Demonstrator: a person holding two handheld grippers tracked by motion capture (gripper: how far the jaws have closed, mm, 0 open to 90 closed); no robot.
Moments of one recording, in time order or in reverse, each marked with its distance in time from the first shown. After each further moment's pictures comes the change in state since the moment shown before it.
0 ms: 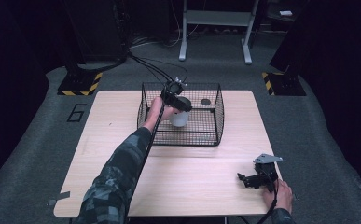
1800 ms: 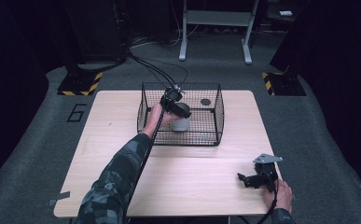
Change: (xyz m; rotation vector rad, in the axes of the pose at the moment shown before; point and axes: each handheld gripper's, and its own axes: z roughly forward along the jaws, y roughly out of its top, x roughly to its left) left arm -0.002 -0.021 0.010 0.018 0.001 -0.017; right arm 0.000 0.000 0.000 0.003 0.001 0.003
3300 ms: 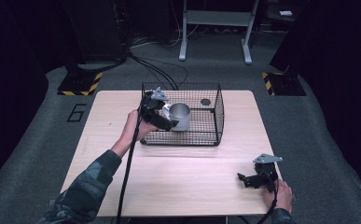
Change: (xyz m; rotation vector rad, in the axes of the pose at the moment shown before) left arm -0.049 -0.045 -0.143 -0.123 -0.011 0.180; right arm -0.001 0.000 0.000 0.003 -0.007 -0.013
